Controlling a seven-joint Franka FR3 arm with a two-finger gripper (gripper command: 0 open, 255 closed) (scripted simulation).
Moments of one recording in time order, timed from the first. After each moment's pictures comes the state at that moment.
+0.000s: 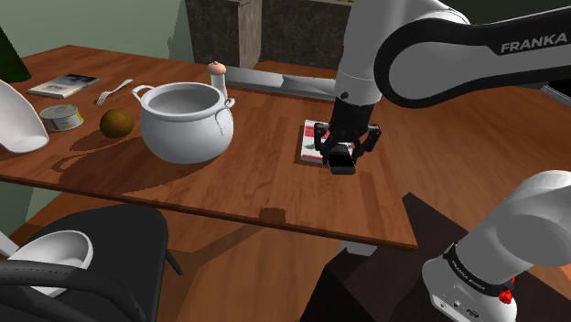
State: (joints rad) arm -0.05 -0.52 0.51 -2.45 0.21 1.94 0.98
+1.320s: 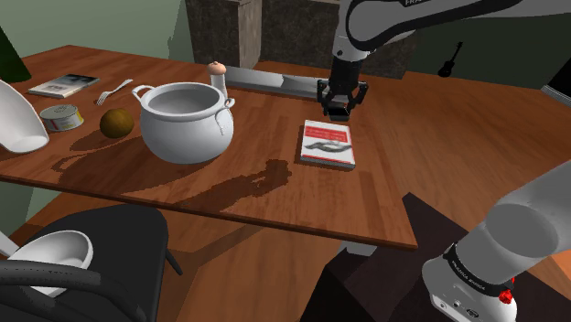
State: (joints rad) arm -0.25 -0.18 0.33 -2.14 0.00 1.96 0.74
